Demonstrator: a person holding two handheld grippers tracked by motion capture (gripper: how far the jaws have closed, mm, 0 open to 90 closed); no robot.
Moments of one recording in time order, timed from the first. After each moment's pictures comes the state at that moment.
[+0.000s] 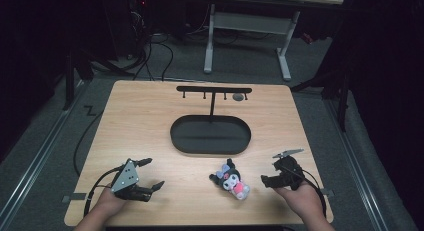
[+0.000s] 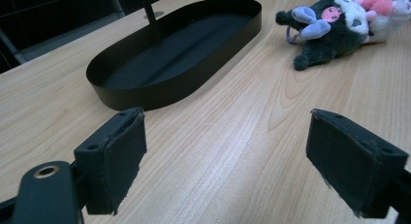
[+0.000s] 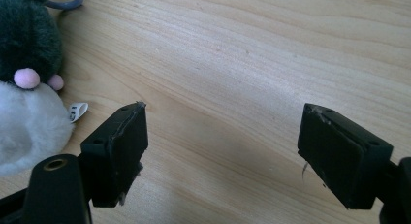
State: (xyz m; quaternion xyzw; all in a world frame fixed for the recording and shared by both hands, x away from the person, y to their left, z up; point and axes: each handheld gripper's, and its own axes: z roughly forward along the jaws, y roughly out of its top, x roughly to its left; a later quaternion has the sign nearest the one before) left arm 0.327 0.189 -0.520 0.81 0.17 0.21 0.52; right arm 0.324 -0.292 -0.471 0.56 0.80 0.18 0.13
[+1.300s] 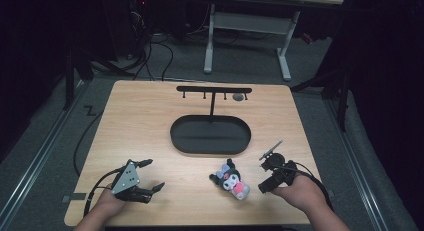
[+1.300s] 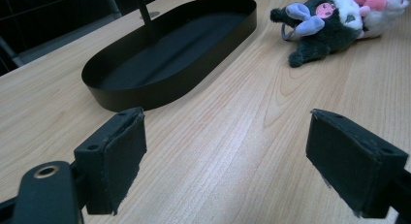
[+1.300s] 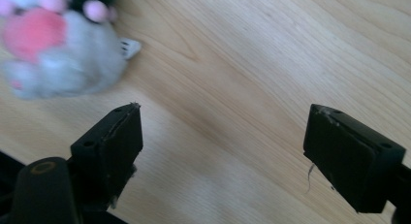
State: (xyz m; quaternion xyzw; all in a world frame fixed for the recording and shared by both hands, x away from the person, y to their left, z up) left arm 0.325 0.188 -0.520 0.82 0.17 0.21 0.51; right arm 0.329 -0.255 -0.441 0.48 0.88 0.05 0.07
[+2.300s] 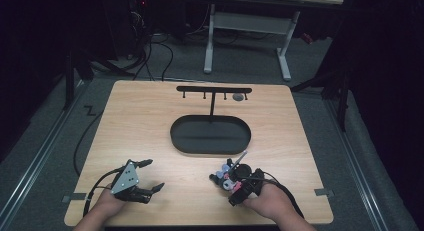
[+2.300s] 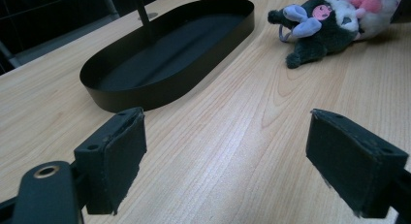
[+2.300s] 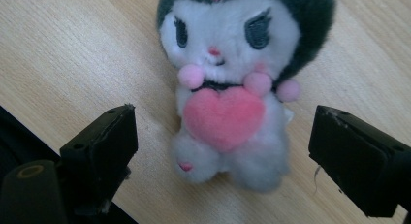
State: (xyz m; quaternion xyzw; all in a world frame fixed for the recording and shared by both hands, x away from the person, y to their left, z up) left arm 0.325 0.189 -0.520 0.82 0.17 0.20 0.52; right arm 0.319 -0.176 -0.473 0.41 0.91 0.06 0.03
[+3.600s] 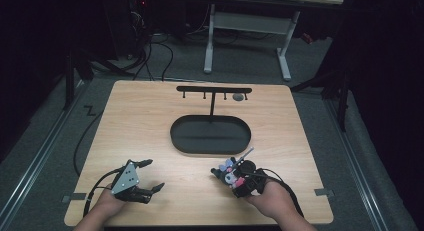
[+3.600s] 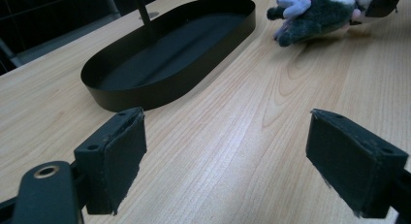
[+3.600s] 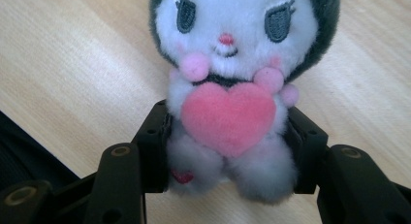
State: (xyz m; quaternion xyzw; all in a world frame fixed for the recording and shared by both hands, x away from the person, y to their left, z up) left arm 0.325 0.189 -0.520 0.82 0.16 0.21 0.51; right arm 0.326 -0.188 -0.464 0.44 0.89 0.10 0.03
